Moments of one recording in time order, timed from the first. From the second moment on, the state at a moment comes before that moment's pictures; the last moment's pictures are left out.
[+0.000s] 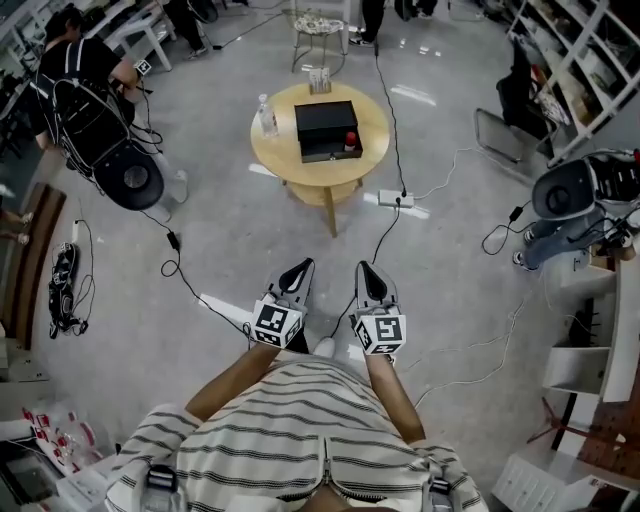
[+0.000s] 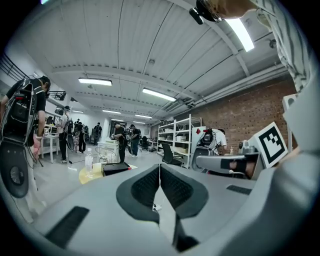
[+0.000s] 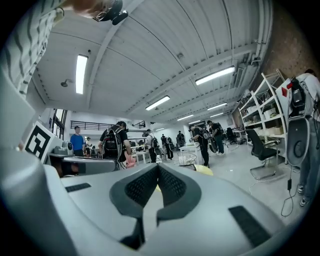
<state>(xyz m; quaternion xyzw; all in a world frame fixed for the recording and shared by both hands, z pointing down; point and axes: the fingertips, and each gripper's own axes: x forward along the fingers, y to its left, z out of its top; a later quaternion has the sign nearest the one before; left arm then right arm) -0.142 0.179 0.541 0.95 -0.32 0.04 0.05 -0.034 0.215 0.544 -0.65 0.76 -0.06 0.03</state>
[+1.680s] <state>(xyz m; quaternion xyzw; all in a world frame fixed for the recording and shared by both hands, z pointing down) -0.020 -0.131 0.549 0.94 -0.33 0.04 0.06 0.076 -0.110 0.531 -0.63 0.78 -0.06 -0.01</state>
